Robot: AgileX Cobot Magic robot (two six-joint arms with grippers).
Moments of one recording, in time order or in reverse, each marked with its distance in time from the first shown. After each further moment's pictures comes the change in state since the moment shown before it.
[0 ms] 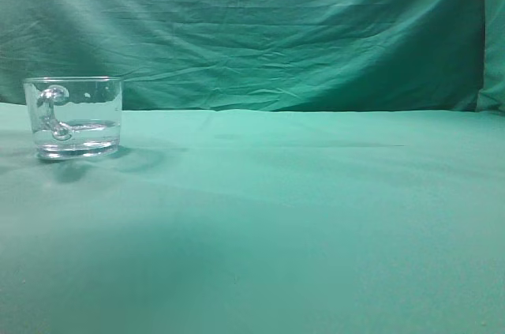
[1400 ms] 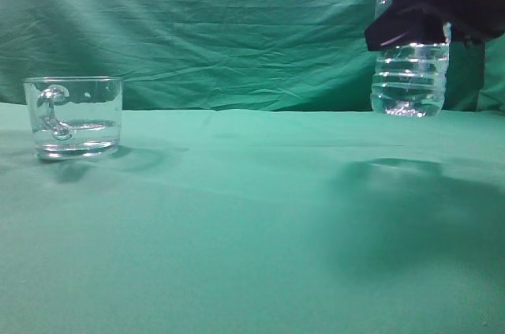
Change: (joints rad) left arm 0.000 0.000 0.000 0.000 0.000 0.000; right arm -0.460 0.151 0.916 0.256 -1.523 -0.482
